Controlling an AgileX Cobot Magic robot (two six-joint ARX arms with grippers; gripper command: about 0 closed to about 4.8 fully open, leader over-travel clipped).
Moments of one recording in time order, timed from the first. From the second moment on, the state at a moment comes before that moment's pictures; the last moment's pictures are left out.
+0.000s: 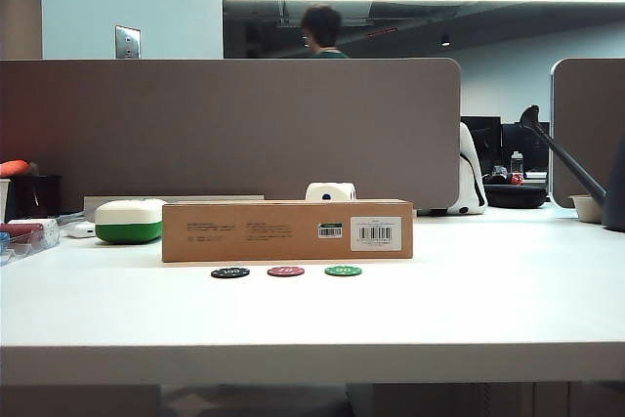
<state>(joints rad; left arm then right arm) 0.02 0.00 0.00 -0.03 0.02 0.05 0.04 0.00 0.01 -0.03 0.03 -0.01</state>
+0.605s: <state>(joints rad) 0.02 0.00 0.00 -0.03 0.02 0.05 0.04 0.00 0.01 -0.03 0.03 0.00</state>
